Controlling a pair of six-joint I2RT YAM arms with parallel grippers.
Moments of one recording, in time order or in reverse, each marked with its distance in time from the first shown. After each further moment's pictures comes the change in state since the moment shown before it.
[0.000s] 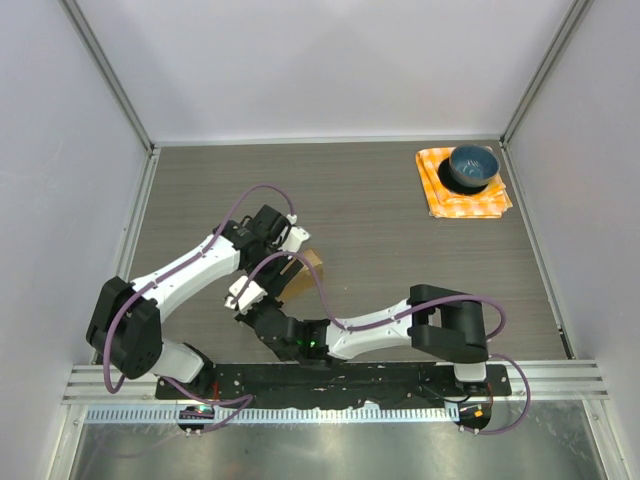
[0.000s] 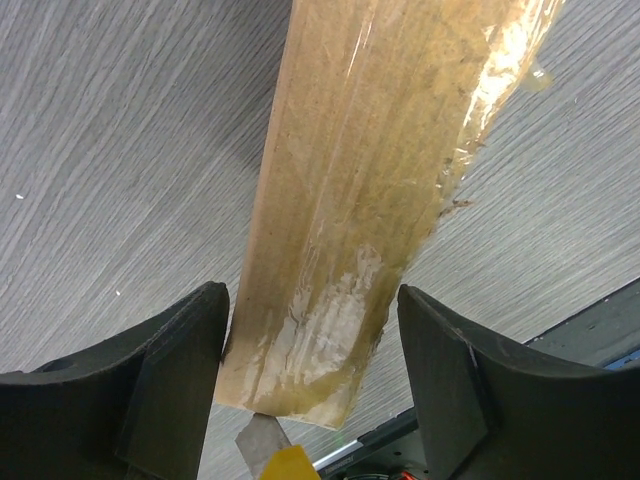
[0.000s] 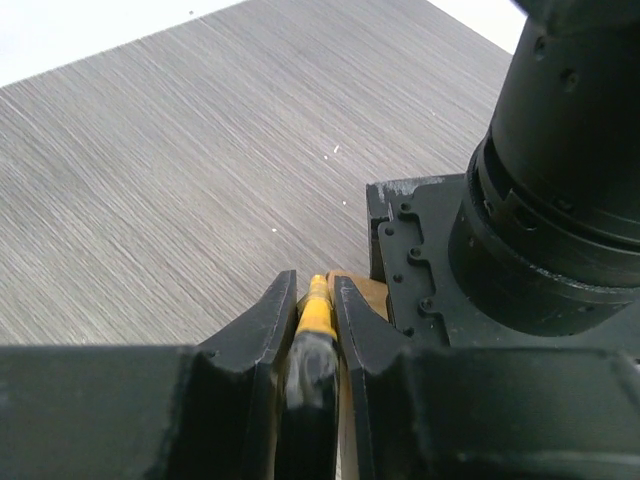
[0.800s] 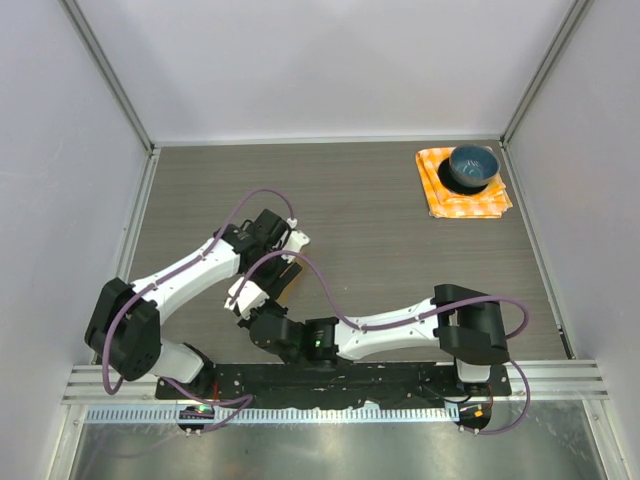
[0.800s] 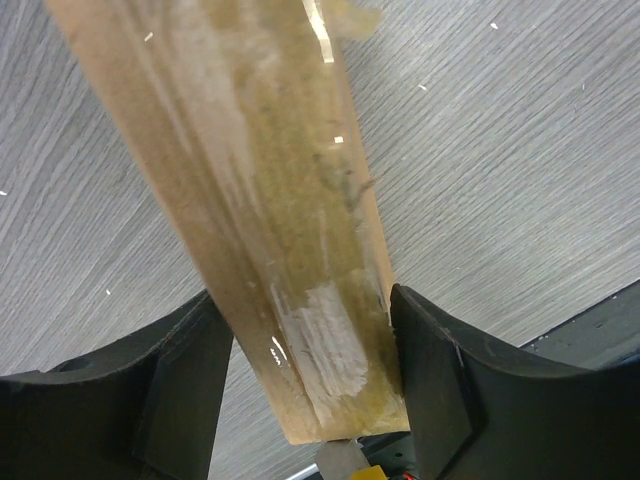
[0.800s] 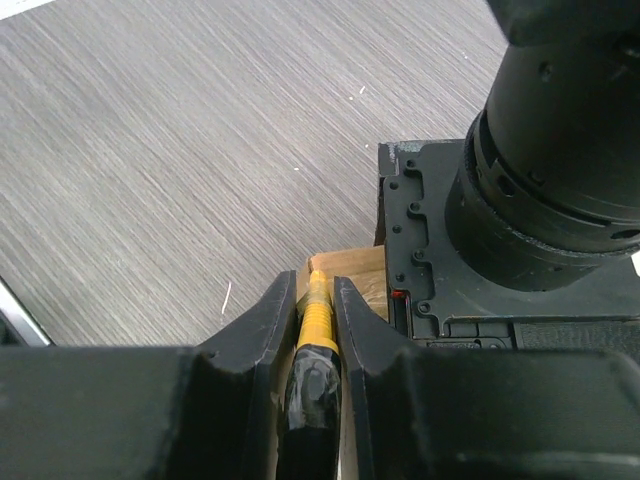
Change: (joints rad) left arm -0.002 -0.009 -0.034 0.014 -0.013 0.005; right arm 0.034 -0.096 0.052 -0.373 -0.021 0.164
